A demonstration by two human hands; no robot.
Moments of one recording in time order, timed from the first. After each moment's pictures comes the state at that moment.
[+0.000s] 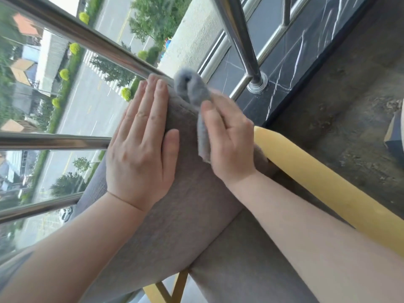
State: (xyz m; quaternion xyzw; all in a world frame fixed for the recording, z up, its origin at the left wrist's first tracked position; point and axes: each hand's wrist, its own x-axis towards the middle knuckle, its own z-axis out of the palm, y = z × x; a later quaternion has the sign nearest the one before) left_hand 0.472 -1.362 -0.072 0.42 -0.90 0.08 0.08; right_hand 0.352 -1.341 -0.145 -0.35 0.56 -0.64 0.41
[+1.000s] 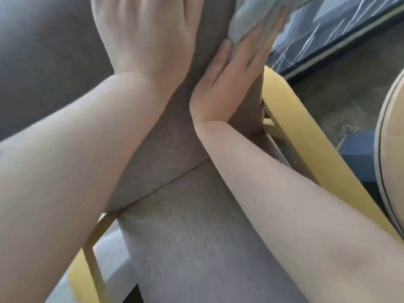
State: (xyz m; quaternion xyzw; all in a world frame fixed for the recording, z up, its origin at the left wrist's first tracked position) left_hand 0.480 -1.308 -0.124 0.63 -0.70 0.30 0.14; right_hand 0.421 -1.279 -0.214 -0.40 0.66 -0.62 0.15
